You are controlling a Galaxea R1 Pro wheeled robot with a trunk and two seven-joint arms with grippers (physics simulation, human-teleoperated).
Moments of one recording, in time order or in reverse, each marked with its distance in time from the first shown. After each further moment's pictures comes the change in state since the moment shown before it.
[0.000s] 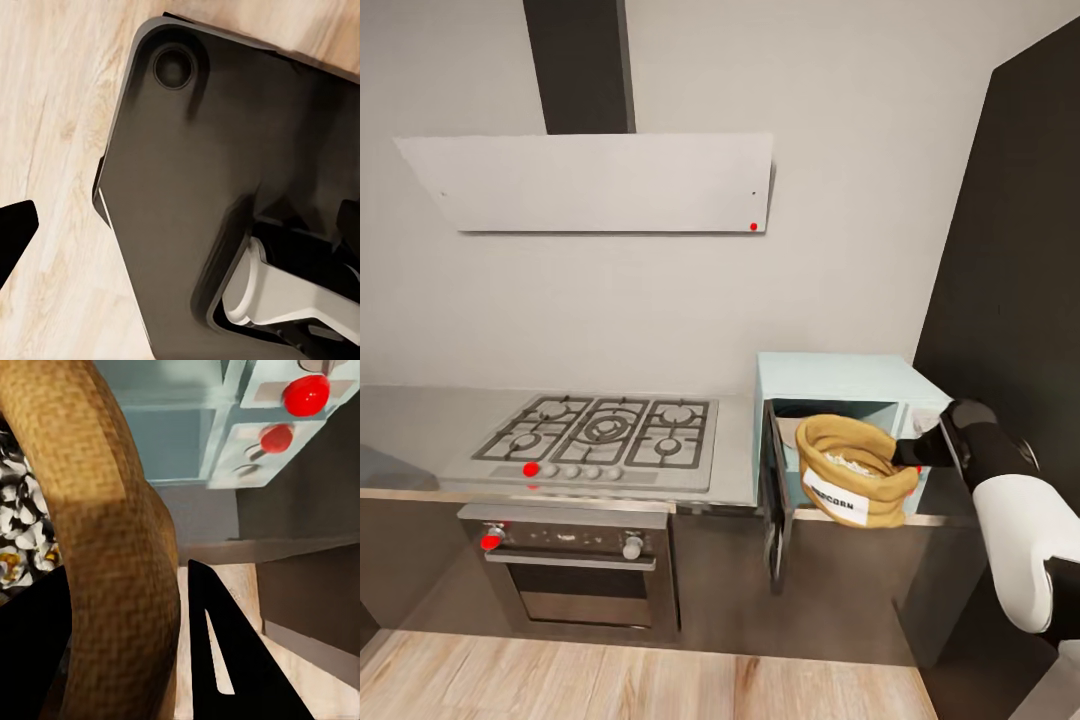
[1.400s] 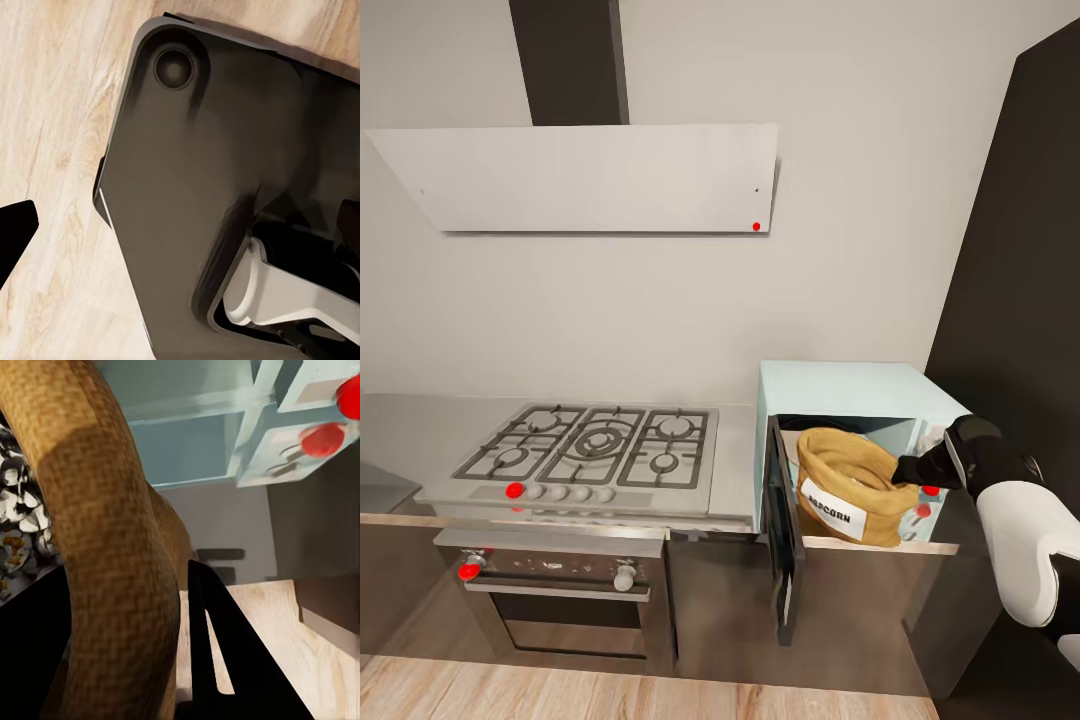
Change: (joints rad) left arm 0.000 0.001 -0.001 0.000 0.000 0.000 0.000; right arm 0.000 -0.008 -0.107 0.111 0.004 0.000 -0.010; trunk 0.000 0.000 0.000
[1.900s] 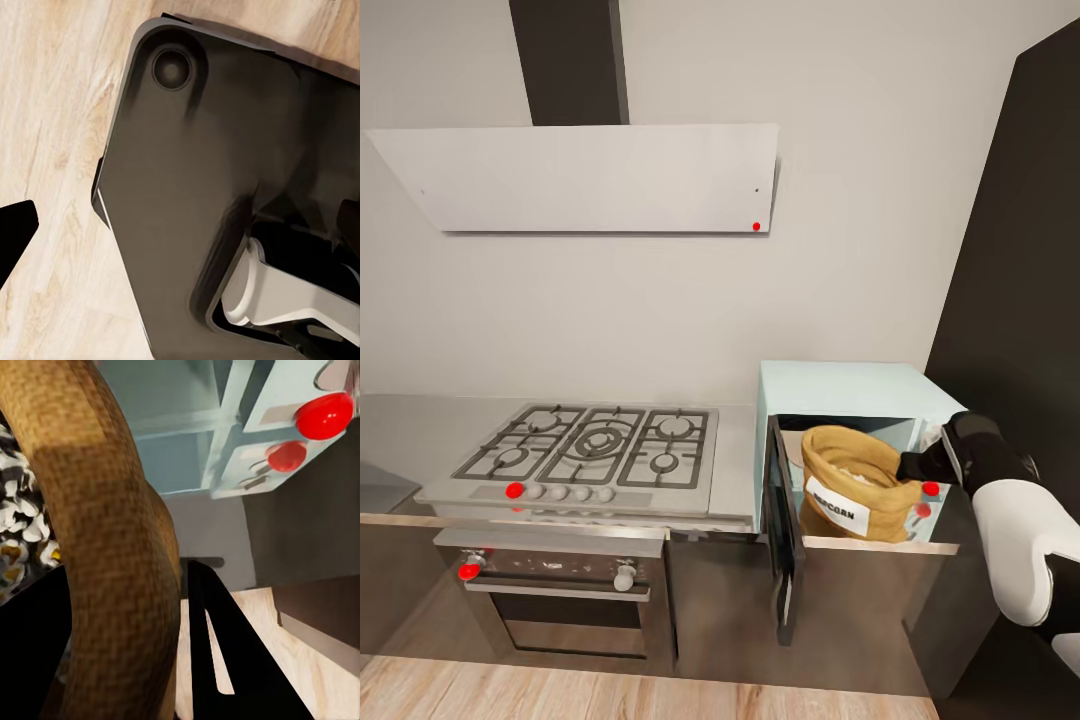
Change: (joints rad) left arm 0.000 -0.002 0.000 -0.002 0.000 0.000 -0.001; right arm 0.000 0.016 -0.005 -0.031 -0.003 0.000 -0.085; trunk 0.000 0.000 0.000
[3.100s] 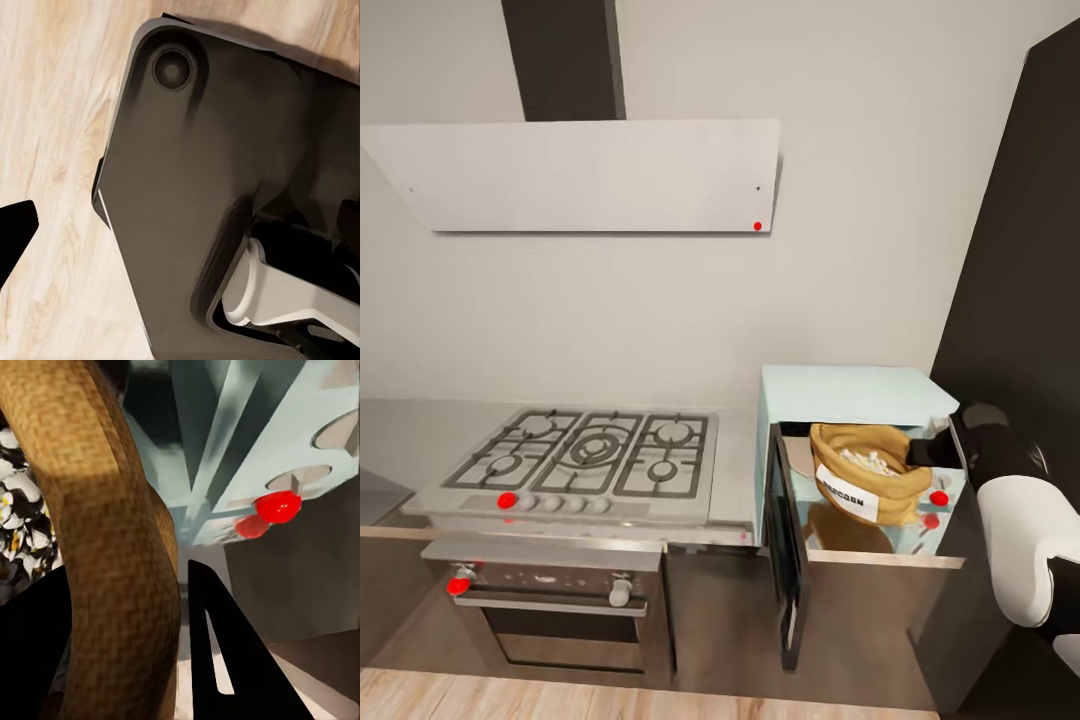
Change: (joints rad) left arm 0.000 0.001 -0.001 -0.001 0.001 0.001 0.000; right arm 0.001 -0.002 0.010 -0.092 0.034 -0.003 -0.003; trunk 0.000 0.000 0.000
